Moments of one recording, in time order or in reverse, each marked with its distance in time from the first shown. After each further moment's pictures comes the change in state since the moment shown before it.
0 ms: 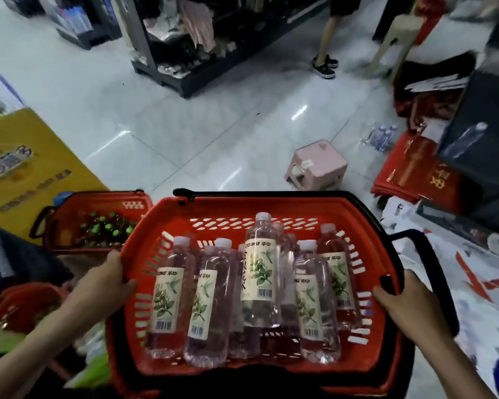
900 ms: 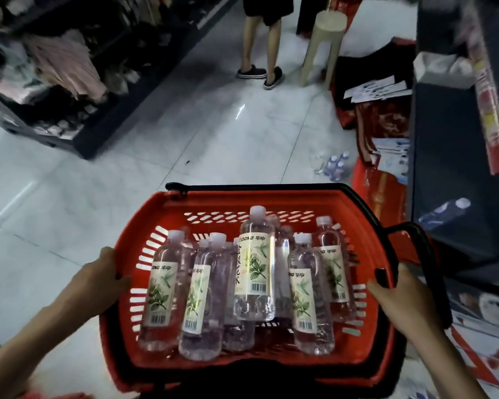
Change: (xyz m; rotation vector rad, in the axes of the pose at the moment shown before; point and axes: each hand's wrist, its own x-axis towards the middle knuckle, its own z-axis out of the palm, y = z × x) left_hand 0.511 0.494 -0.164 0.129 -0.125 0.227; right_hand 0.529 -0.232 -0.135 0.091 0.130 0.288
